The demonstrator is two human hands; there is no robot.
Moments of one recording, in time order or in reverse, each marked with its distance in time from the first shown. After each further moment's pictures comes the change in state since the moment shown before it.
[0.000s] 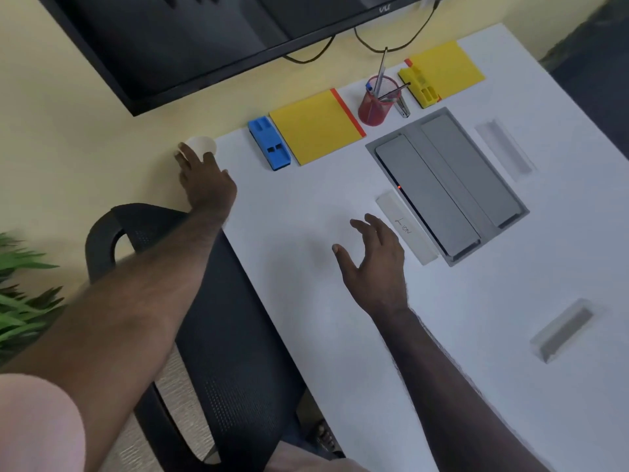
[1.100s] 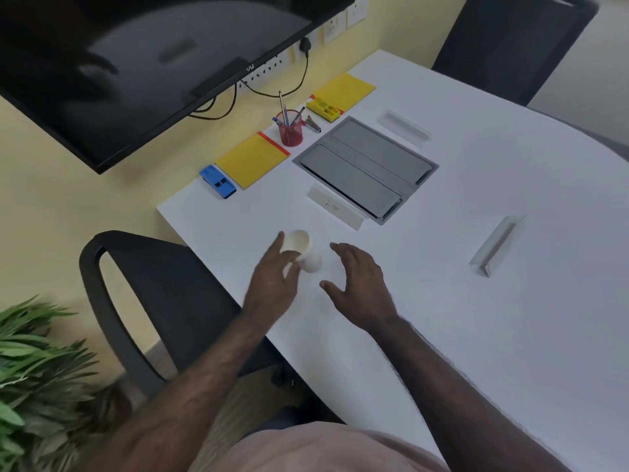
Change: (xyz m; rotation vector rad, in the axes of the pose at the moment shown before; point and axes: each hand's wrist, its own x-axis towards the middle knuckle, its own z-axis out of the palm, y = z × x) left_hand -0.371 0.097 -0.020 -0.423 -0.132 0.699; right_hand -0.174 0.104 -0.090 0.129 -0.011 -0.034
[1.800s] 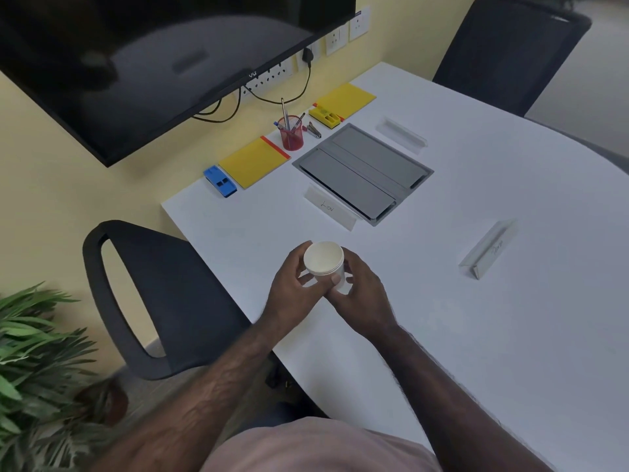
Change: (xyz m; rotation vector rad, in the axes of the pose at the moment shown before) left_hand -0.037 0.062 0.033 -0.520 -0.091 -0.241; right_hand -0.035 0.020 -0.018 0.435 0.050 0.044
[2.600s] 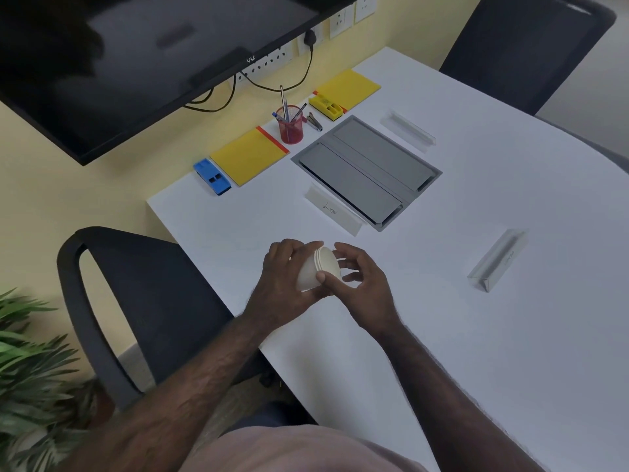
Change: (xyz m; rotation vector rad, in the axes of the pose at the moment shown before) left_hand 0.065 -0.020 -0.038 0.679 0.023 0.475; right_hand 0.054 -0.003 0.015 0.259 0.054 0.100
